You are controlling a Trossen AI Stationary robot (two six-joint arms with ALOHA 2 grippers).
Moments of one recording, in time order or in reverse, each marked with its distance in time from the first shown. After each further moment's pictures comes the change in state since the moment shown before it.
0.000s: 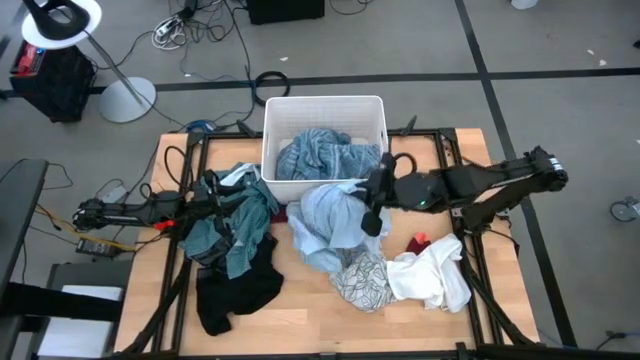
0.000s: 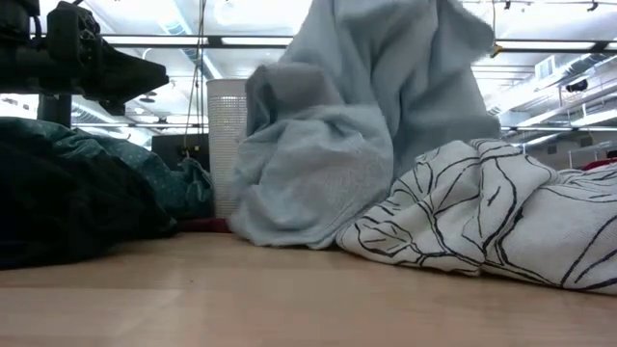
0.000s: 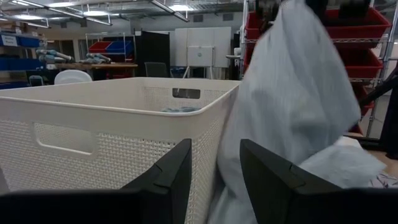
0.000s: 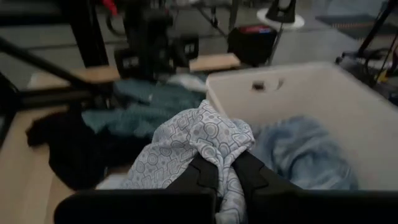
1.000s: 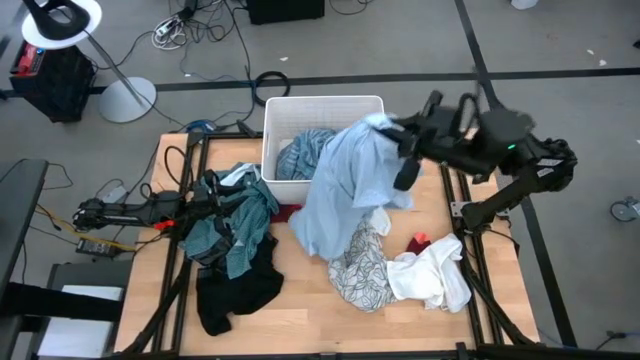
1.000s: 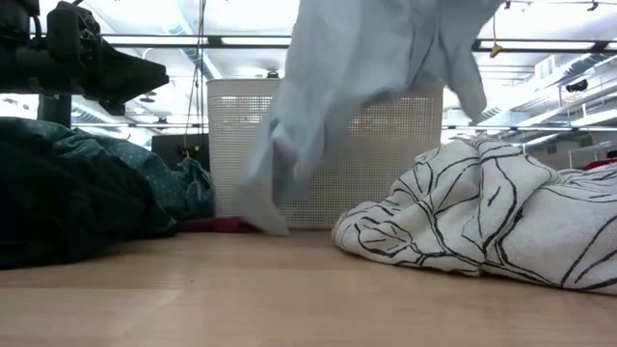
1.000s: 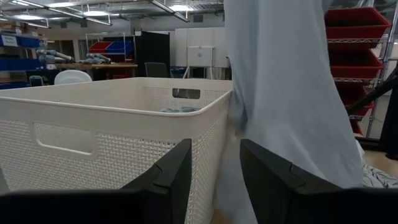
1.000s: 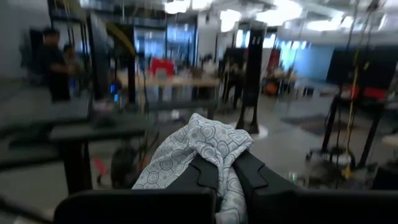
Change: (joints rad) left arm 0.000 0.000 0.000 0.000 0.000 0.000; right arm -0.007 0.001 0.449 0.133 0.102 -0.295
